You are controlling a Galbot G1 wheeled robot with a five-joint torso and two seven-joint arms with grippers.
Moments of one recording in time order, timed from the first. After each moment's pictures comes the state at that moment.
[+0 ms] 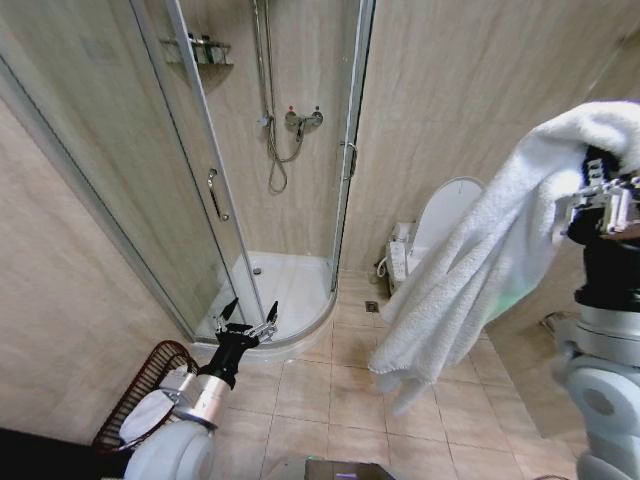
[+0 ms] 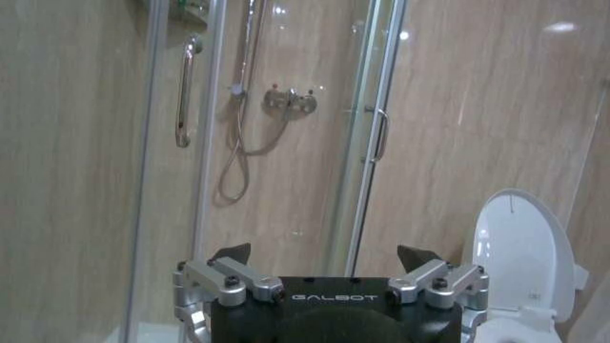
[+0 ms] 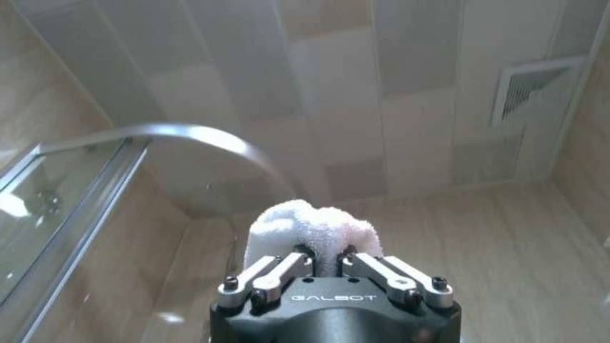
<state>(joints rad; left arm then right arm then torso) 1.80 -1.54 -0.58 -2.50 -0.20 0.24 0.16 -1.29 1.09 1.02 2.50 0.75 0.14 -0.02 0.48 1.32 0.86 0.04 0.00</state>
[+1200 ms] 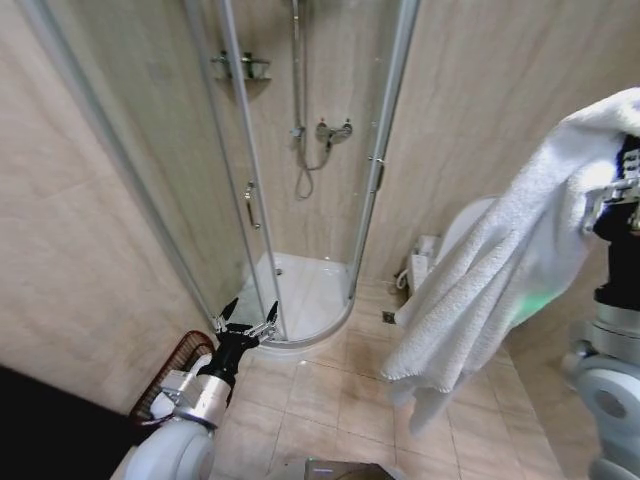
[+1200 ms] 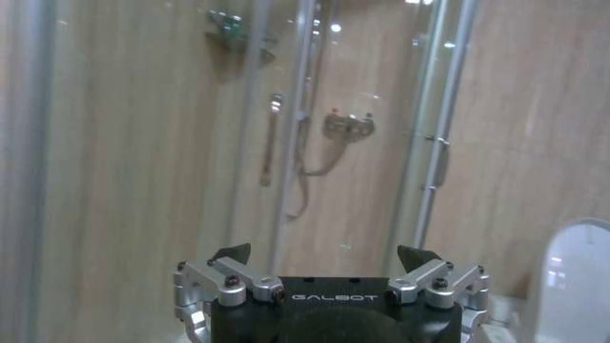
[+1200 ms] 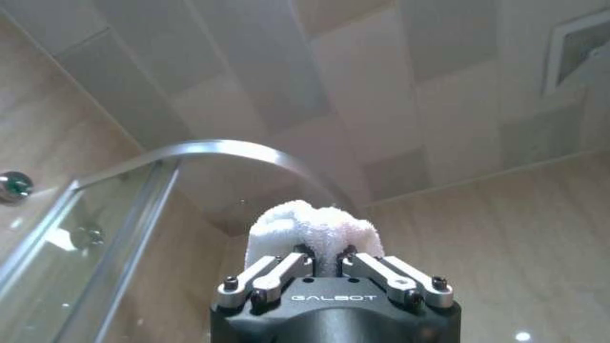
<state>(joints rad) 1.80 -1.54 -0.58 -2.50 -0.20 0.24 0.16 -1.33 1.08 1.06 2.50 0.79 0.16 -0.01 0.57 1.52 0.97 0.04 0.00</state>
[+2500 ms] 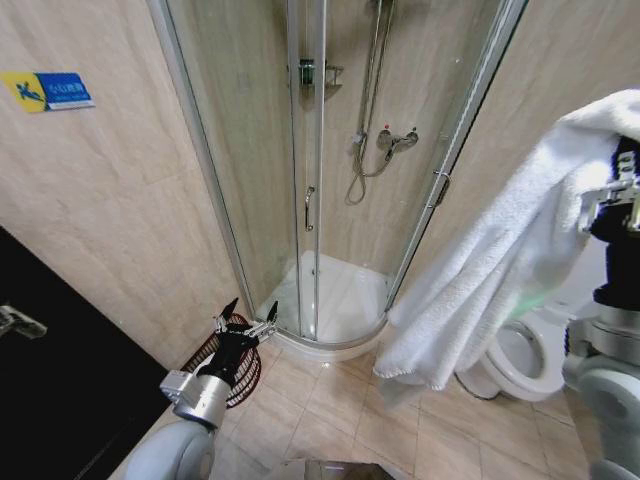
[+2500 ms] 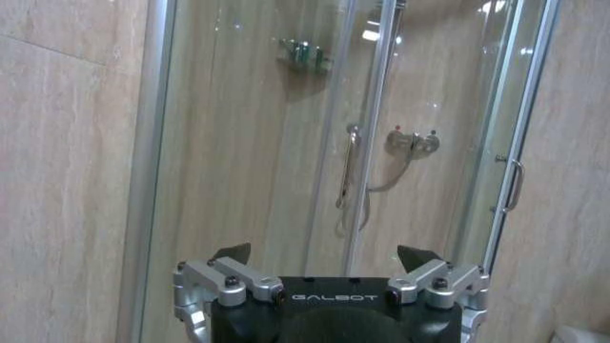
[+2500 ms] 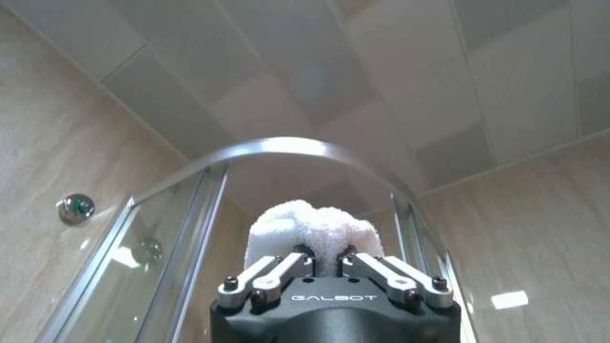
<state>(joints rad) 1.80 -1.54 -0.58 -2.50 -0.20 0.24 0.16 -1.30 1.09 1.05 2.50 0.77 0.14 -0.03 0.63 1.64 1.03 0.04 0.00</state>
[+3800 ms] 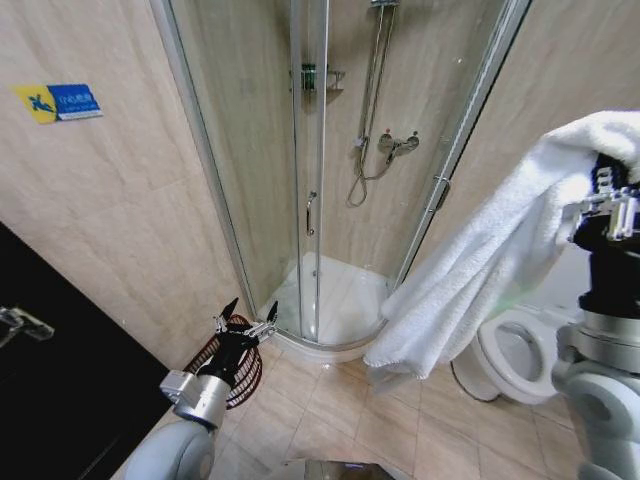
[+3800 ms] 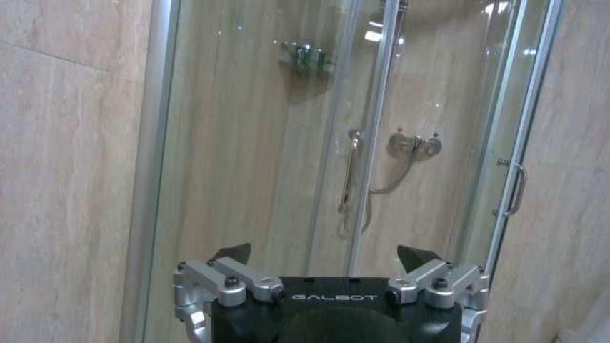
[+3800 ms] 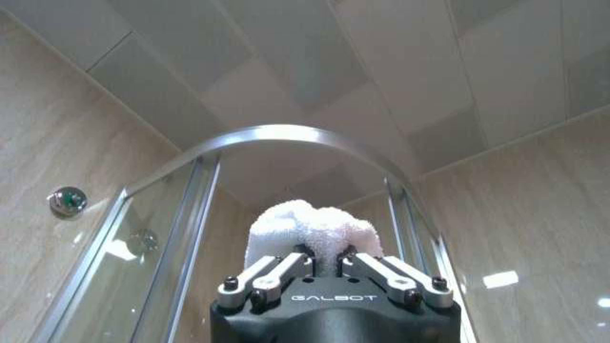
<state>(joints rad) 1.80 -1.54 -0.58 -2.50 -0.20 0.24 0.16 -1.35 1.13 1.04 2.50 0.76 0.16 -0.03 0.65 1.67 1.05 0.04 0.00</state>
